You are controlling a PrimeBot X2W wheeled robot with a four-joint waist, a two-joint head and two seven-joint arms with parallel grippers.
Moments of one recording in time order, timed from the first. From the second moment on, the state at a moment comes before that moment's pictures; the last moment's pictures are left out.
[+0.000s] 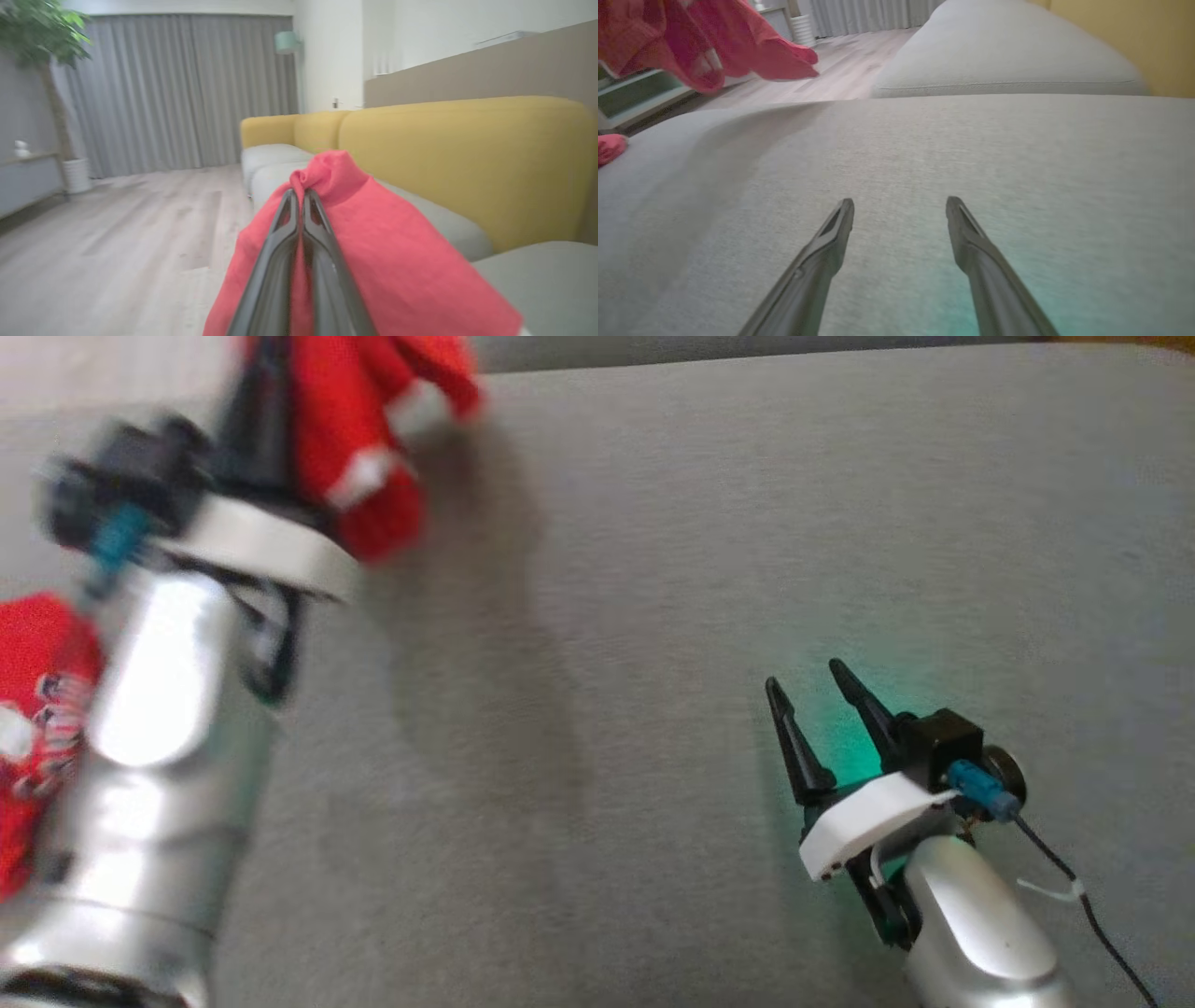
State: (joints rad) left arm -0.84 0.25 -0.36 0.62 -0.36 -0.08 -0.24; right arm -0.34 -0.06 0.29 0.63 0.17 0.13 -0.26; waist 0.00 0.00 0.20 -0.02
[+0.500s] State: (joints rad) left arm -0.54 0.04 -0.49 0.70 -0.43 -0.06 -0.25; right arm -0.27 -0.06 0.32 0.63 0.21 0.13 -0.26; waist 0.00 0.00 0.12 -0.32
